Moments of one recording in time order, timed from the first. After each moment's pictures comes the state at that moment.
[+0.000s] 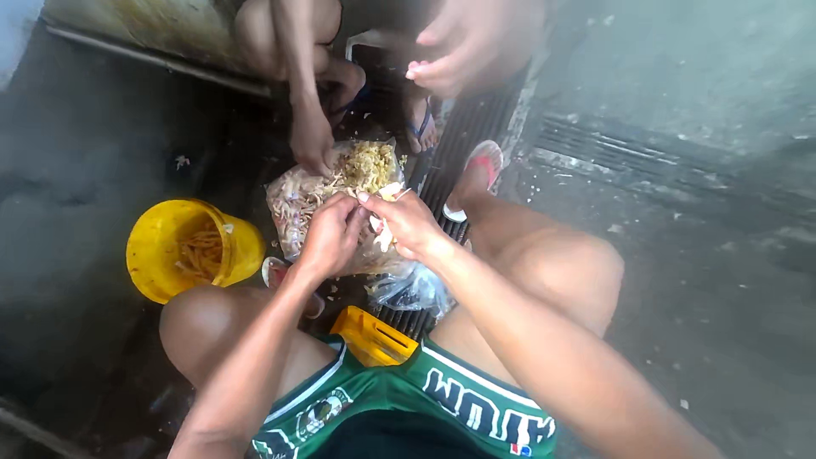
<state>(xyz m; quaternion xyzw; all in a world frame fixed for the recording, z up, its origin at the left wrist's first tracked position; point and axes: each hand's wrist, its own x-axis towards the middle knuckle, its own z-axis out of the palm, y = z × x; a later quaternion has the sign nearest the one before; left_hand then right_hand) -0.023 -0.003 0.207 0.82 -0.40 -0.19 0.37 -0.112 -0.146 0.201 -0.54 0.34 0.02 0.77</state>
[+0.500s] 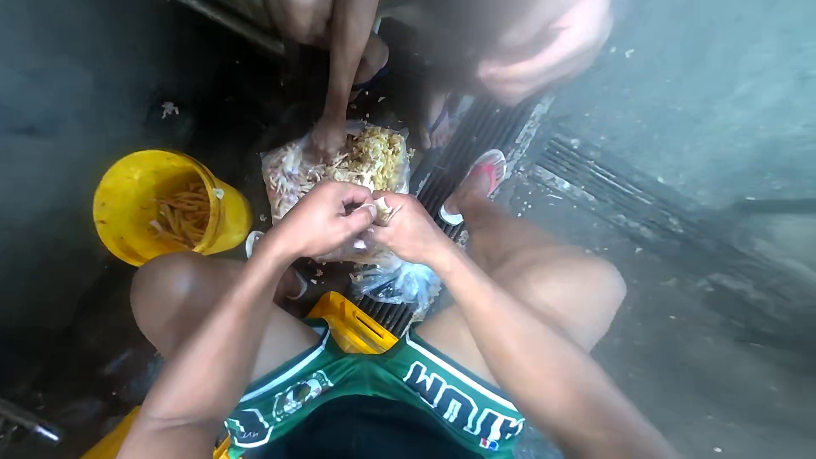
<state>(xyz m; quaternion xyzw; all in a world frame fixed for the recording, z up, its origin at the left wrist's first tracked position) 0.008 0.020 0.235 0.71 -0.42 -0.38 0.42 -0.114 -0.142 0.193 -0.80 0.09 0.06 0.59</state>
